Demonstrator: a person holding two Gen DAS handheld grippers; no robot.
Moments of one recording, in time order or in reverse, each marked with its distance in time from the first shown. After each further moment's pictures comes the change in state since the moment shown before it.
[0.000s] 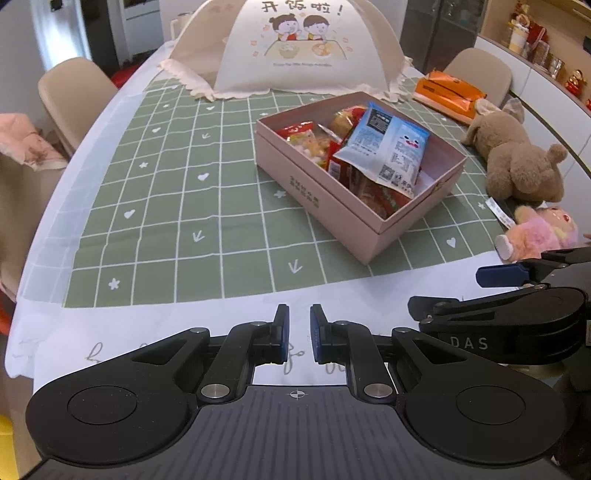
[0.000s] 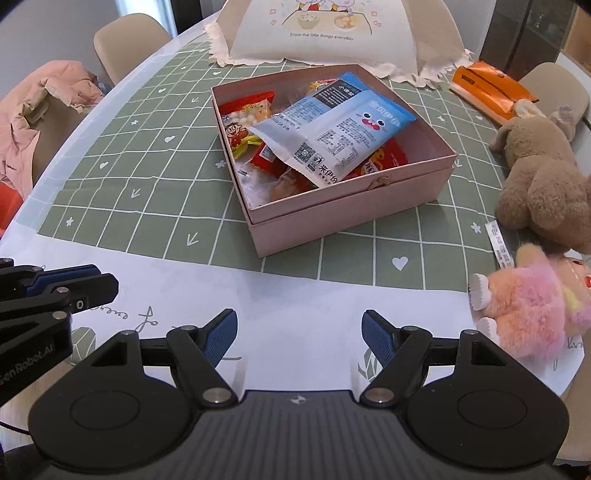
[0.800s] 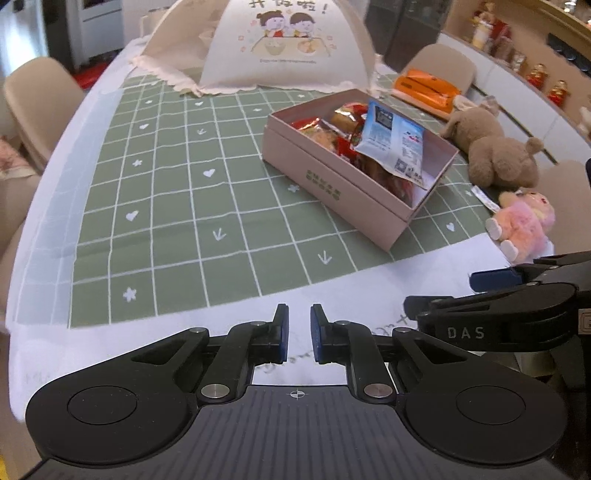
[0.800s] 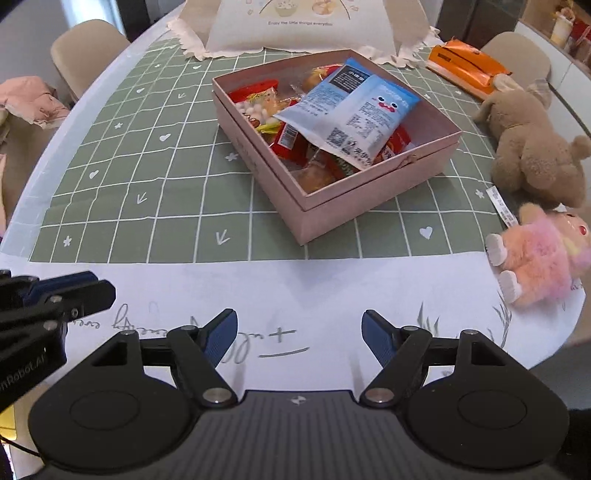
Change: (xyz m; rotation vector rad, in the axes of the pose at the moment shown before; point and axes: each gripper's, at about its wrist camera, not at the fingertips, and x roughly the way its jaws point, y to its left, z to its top) left arm 0.002 0.066 -0.007 0.052 0.009 -0.137; right arm 0.002 0.054 0.000 0.133 0.040 -0.096
